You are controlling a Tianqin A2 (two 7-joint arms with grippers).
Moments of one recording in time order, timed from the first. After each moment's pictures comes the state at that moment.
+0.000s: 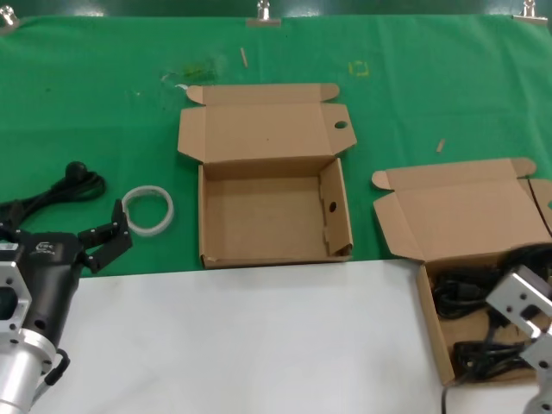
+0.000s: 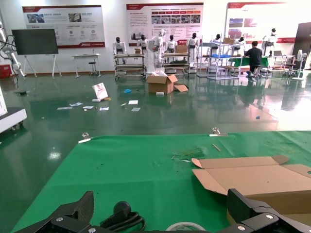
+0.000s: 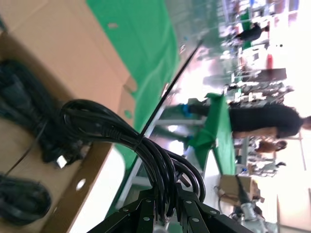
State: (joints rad) left arm 0.00 -0.30 1.60 -1.60 -1.80 0.00 0.00; right arm -0.03 0.21 -1.97 2.06 2.21 1.32 -1.78
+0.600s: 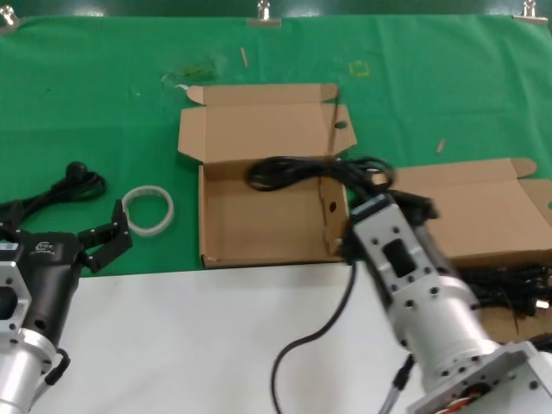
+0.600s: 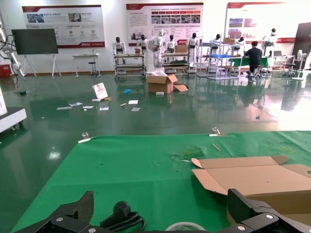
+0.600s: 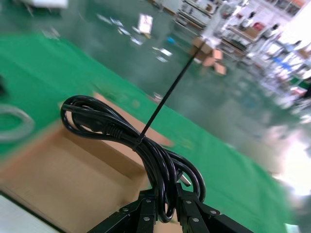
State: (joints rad) left arm 0.00 -0.30 1.60 -1.60 -1.80 0.00 0.00; right arm 0.16 0.21 -2.14 2.06 2.66 1.00 -1.43
